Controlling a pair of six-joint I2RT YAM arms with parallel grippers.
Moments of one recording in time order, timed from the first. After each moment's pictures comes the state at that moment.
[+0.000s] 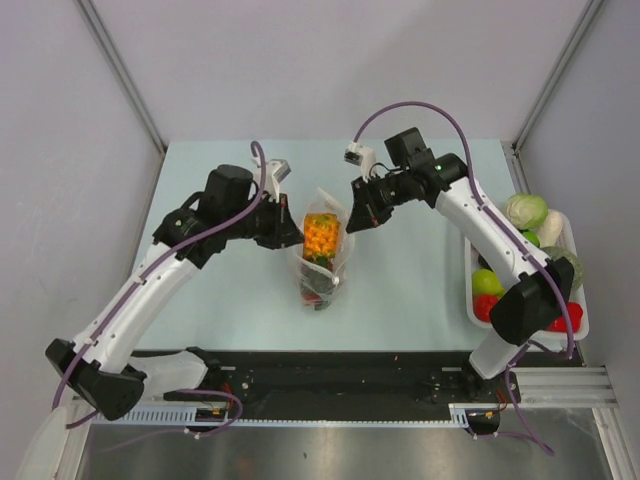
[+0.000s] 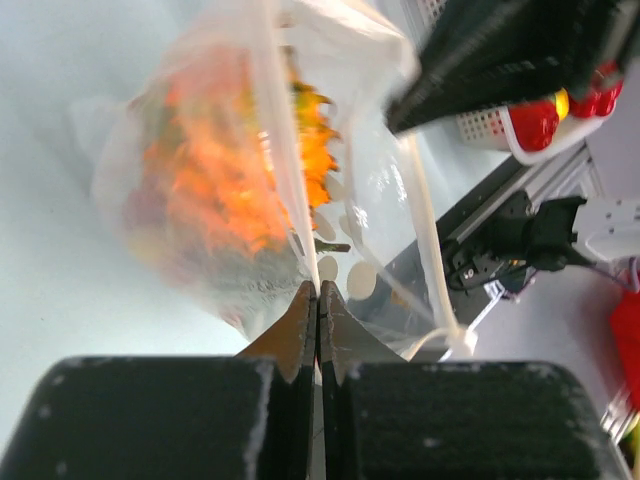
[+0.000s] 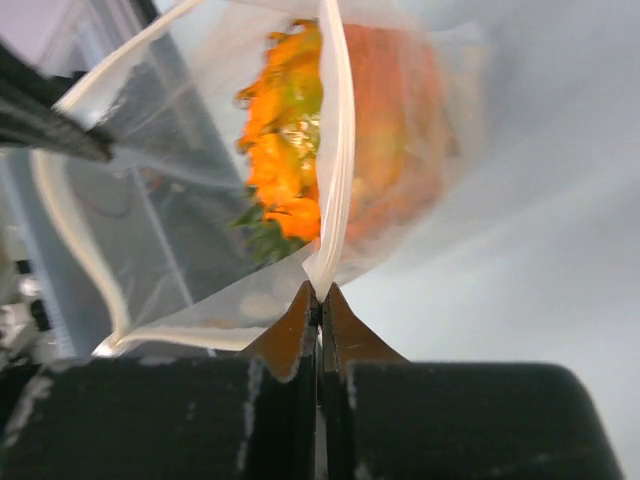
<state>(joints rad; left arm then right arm) -0.55 1.16 1.31 -0.78 0.34 -0.38 0.51 1.63 1.66 -0.93 -0.73 -0.02</state>
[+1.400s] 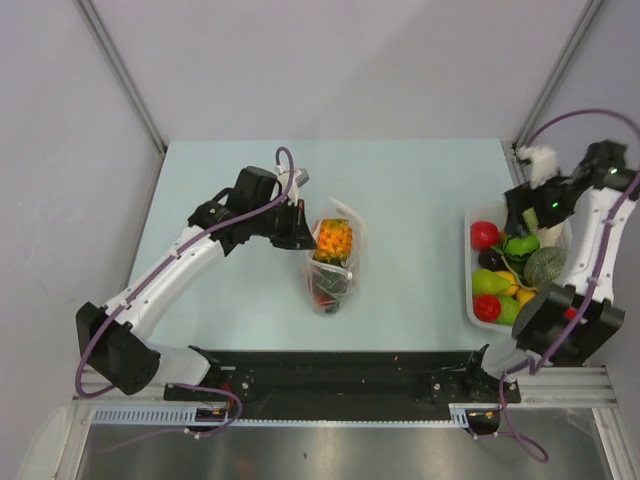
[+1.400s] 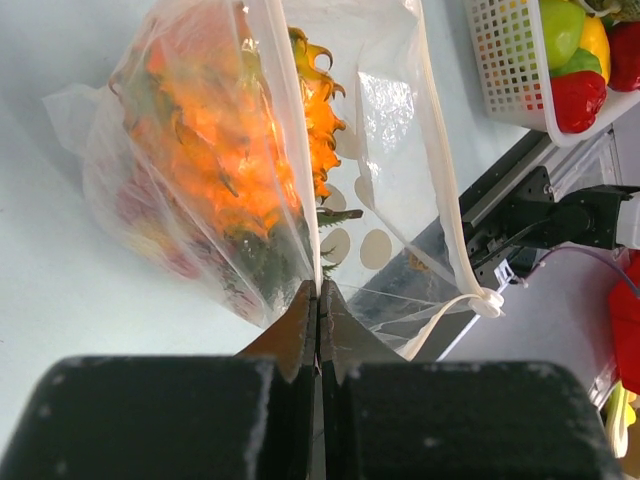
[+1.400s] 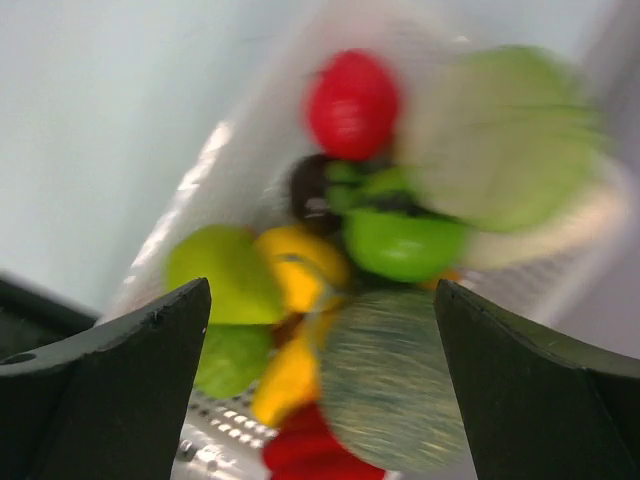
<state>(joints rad) -0.55 1.34 1.28 -0.71 0.41 -0.37 -0.51 1.56 1.75 -1.29 -0.48 -0.85</state>
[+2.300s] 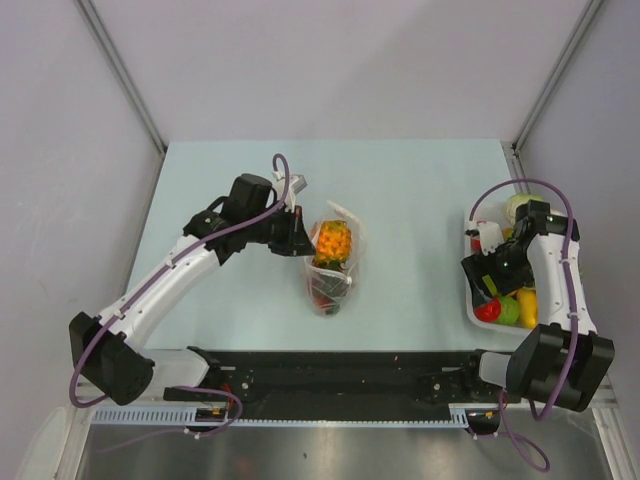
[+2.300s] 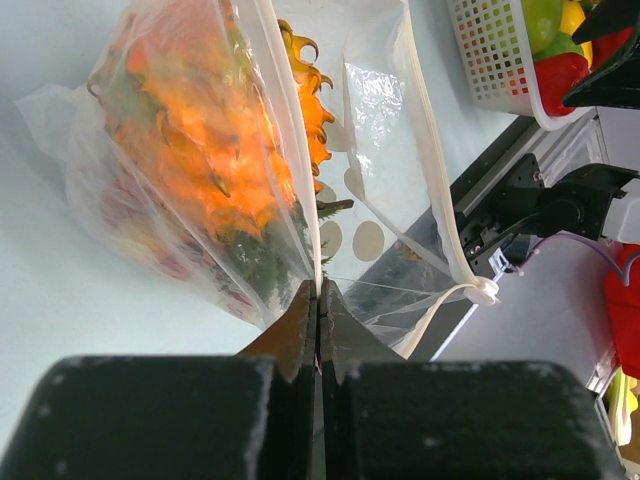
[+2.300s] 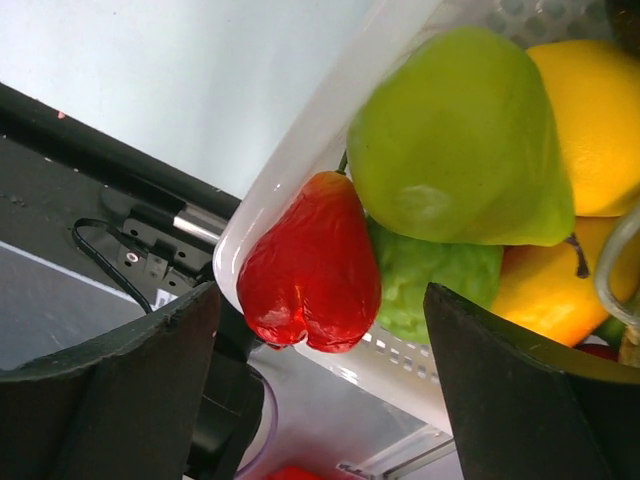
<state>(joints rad) -0.55 1.28 1.20 -0.66 0.45 -0.36 -0.25 1.25 1.10 -1.35 -0.24 -0.70</state>
